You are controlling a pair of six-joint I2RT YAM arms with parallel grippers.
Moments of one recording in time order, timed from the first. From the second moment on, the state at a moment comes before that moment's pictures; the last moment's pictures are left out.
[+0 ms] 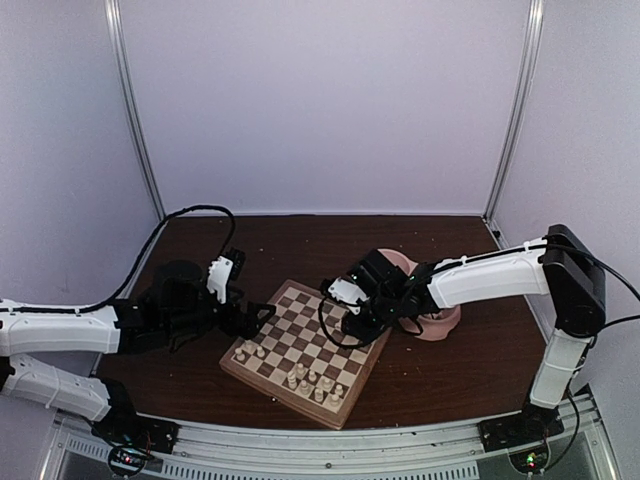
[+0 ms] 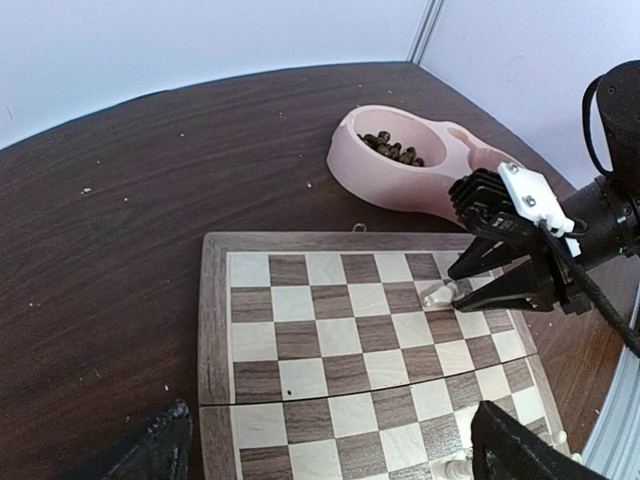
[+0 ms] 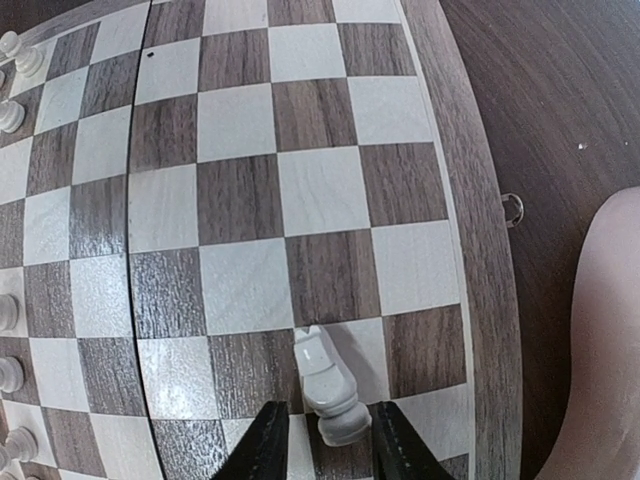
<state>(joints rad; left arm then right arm) -0.86 1.11 0.52 0.16 -0.08 -0.29 0.92 1.80 1.13 -0.30 0.01 -0.05</state>
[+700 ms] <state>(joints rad) -0.86 1.12 0.54 0.15 -0.02 -0.29 0.92 1.83 1.13 -0.32 0.00 -0.05</state>
